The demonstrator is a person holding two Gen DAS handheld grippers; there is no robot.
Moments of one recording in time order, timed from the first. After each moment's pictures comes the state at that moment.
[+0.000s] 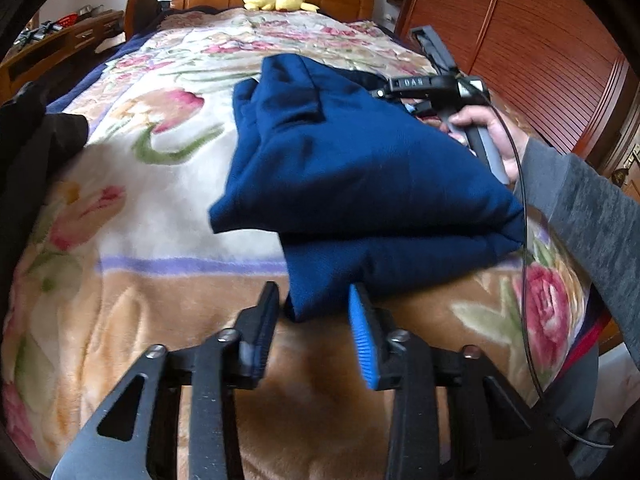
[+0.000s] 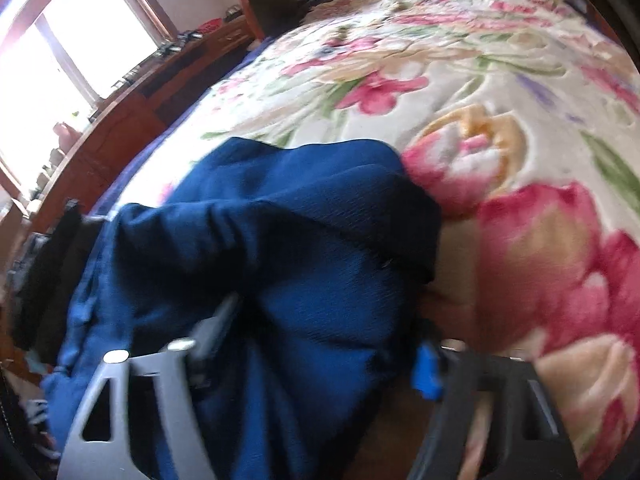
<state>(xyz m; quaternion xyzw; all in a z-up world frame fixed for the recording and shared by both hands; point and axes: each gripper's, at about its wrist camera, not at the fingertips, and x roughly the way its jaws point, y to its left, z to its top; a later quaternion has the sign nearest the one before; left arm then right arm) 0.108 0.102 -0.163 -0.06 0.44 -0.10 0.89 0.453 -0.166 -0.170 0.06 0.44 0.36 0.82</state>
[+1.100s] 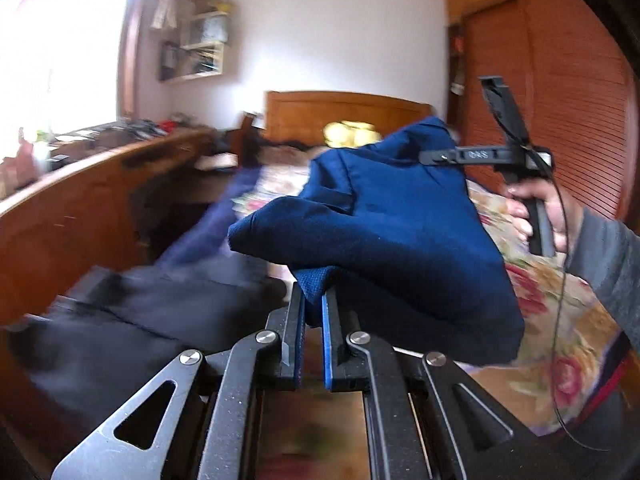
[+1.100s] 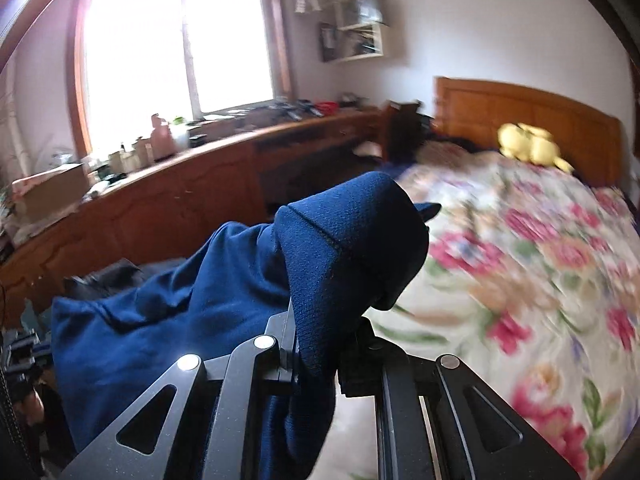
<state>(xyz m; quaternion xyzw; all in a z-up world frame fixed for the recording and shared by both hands) -0.022 0.287 0.012 -0.03 0.21 0.05 0.98 0.288 -0.010 0.062 -0.06 0.21 0.44 0.87</state>
